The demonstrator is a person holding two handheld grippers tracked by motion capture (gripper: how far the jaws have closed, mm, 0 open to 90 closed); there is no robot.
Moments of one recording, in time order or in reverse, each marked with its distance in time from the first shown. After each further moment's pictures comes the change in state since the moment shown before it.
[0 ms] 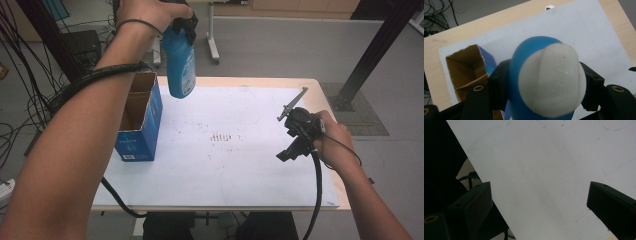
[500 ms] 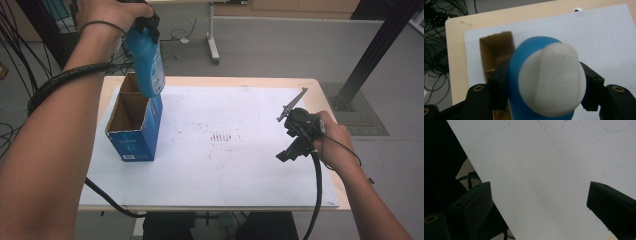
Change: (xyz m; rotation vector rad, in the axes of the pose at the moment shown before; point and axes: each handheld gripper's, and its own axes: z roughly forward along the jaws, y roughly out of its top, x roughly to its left) left arm 0.068 -0.021 -0.009 -0.004 0.088 -0.147; right arm 0.001 0.001 -0.001 -0.004 -0.004 -0.010
